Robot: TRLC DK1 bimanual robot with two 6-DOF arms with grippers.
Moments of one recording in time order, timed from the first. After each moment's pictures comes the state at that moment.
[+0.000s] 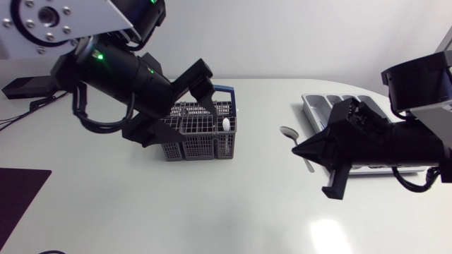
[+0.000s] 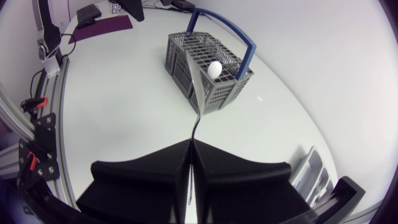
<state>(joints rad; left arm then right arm) -0.59 1.51 1.40 -0.89 0.23 -0.98 0.29 1.05 0.77 -0.52 -0.41 -0.68</state>
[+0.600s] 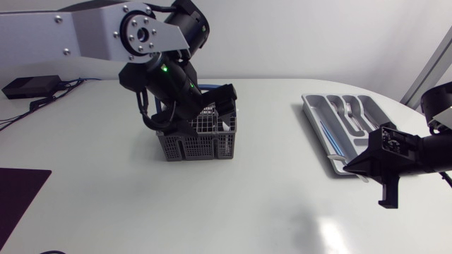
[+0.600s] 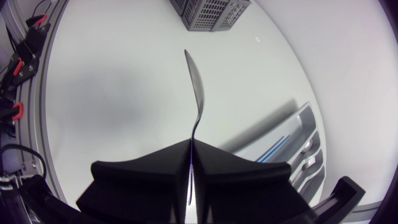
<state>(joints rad) -0.62 1.76 1.54 -0.89 0.13 -0.72 -0.23 1.23 0.78 -0.75 -0.45 -1.39</state>
